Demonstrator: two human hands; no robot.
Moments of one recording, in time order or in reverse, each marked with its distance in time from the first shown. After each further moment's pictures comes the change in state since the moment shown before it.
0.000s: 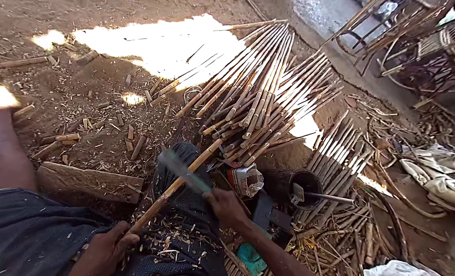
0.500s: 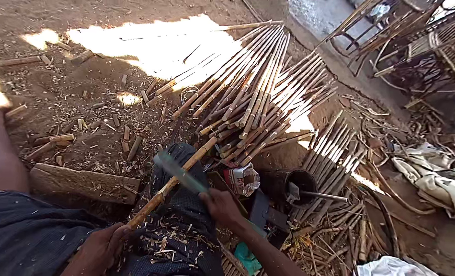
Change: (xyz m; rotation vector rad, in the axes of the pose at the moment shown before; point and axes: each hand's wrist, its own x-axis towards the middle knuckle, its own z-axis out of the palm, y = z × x) left_hand 0.010 0.003 -0.008 -0.121 -0.092 -0.109; right_hand 0.000 0.003 0.005 -0.049 0.034 -0.024
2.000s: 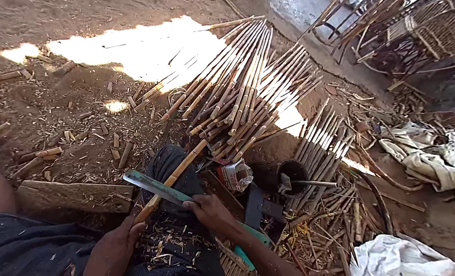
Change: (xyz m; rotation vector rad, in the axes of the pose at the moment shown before) left_hand 0.013 0.048 0.029 0.419 0.205 0.099; right_hand -0.019 -0.036 -0.007 0.080 -0.207 0.026
